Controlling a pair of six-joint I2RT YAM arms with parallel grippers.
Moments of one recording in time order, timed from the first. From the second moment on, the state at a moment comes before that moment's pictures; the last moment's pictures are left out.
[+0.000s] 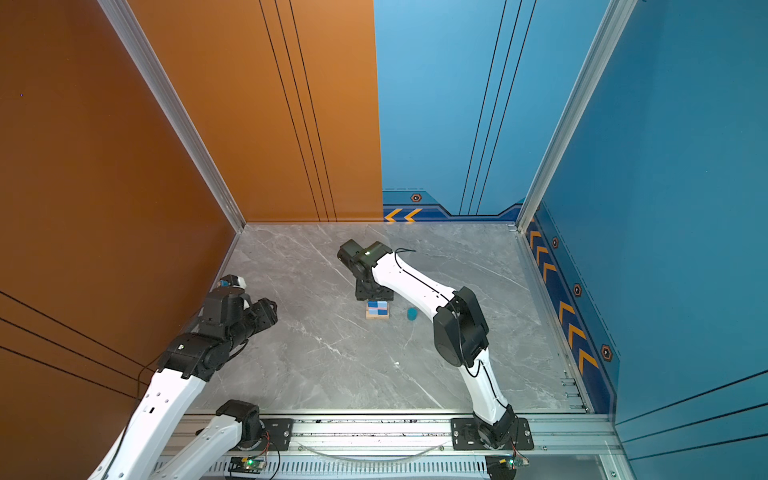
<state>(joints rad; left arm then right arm) -0.20 0.76 0.82 -0.79 -0.15 -0.58 0.79 2.11 1.97 -1.24 0.20 0.80</state>
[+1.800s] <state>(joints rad) -0.20 0.76 0.82 -0.79 -0.15 -0.58 0.79 2.11 1.93 -1.20 0.19 0.82</state>
